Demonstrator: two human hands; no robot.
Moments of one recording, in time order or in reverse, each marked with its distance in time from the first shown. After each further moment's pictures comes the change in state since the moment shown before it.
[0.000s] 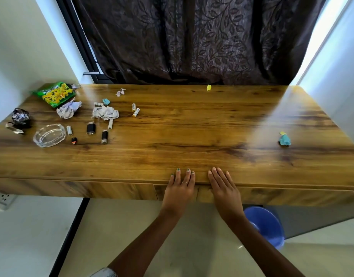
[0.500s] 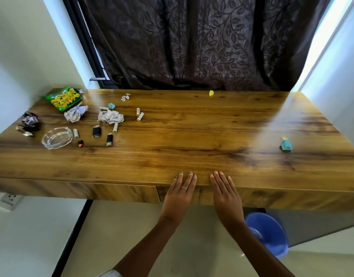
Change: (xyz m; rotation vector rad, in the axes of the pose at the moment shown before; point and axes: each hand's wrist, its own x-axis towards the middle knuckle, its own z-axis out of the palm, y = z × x) left_hand -0.017 -0.006 0.007 -0.107 0.025 0.010; right_hand -0.006 -0.007 -0.001 0.057 -0.004 0.041
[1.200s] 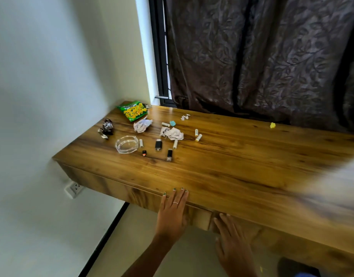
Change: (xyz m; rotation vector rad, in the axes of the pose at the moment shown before) left_hand -0.084 -0.143 -0.028 -0.107 -0.163 -0.455; right_hand 0.012 -0.137 0.016 0.235 0.121 -0.162
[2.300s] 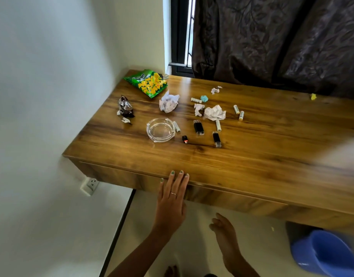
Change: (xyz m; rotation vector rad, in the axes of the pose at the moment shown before) left_hand -0.004 -0.215 0.013 -0.149 0.153 0.118; right_hand 0.054 -0.208 0.127 1.010 -0.193 1.371
